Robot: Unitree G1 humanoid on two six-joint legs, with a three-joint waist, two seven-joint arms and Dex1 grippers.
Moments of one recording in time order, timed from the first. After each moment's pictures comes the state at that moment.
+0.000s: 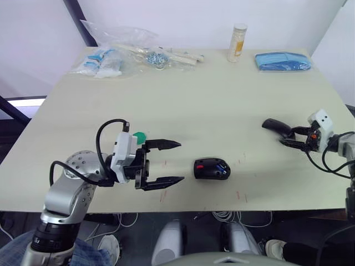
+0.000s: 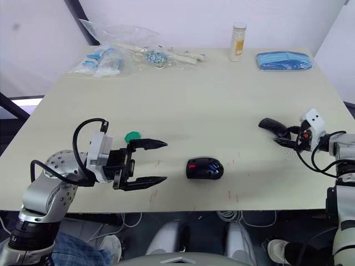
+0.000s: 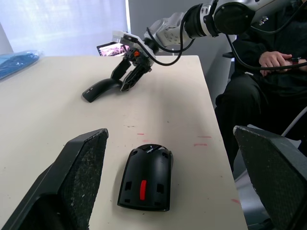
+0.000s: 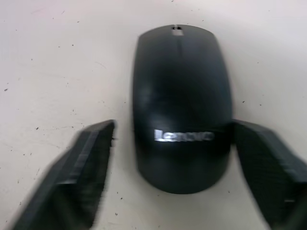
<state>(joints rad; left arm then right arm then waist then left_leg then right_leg) -0.11 0.72 0.08 -0.37 -0.63 0.28 -1.26 -0.76 -0.77 -0.08 1.17 0.08 -0.05 1.20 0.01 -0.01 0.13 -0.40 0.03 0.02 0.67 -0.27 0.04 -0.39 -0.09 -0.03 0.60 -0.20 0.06</state>
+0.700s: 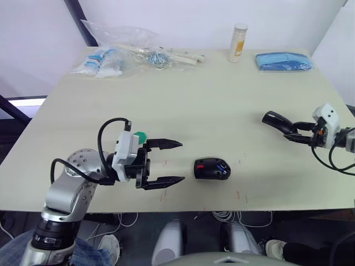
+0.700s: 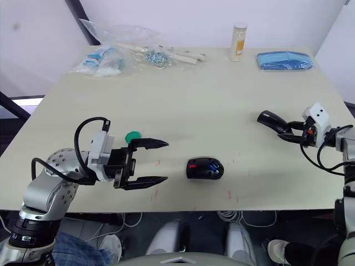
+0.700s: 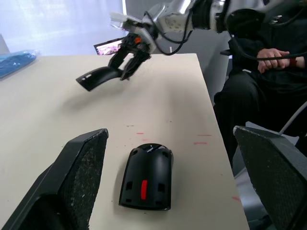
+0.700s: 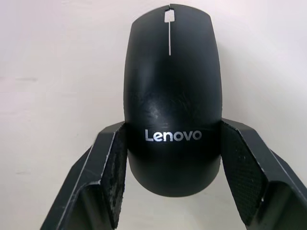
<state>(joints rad) -0.15 0.73 0.07 -0.34 -0.63 0.28 -1.28 -0.51 -0.84 -0.09 0.52 0.18 0.18 1.27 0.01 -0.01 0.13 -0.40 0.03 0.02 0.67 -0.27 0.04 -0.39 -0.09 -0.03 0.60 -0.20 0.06</state>
